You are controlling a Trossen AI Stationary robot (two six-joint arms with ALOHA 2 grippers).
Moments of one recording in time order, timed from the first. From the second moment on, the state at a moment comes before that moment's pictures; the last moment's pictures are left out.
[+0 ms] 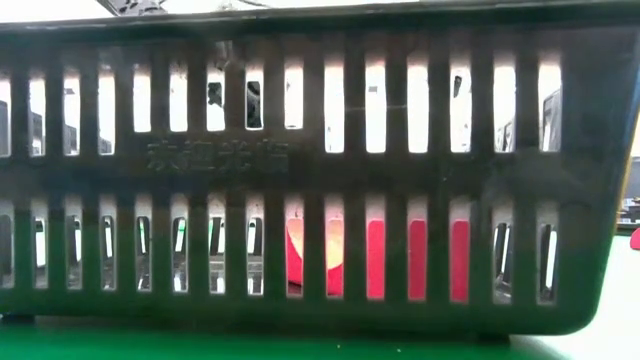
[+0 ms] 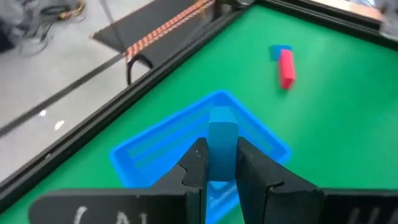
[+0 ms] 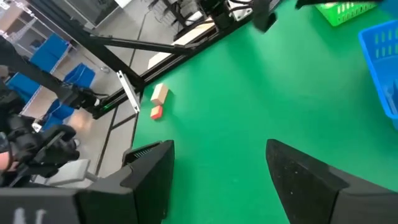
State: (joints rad) left arm 0.35 1.49 0.86 0.10 -0.18 -0.16; right arm -0.26 1.07 0.77 -0.16 -0.47 0.46
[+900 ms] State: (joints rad) left arm 0.40 1.67 0.86 0.16 -0.13 -0.39; right arm -0.28 1.10 0.77 -0.53 0.24 0.21
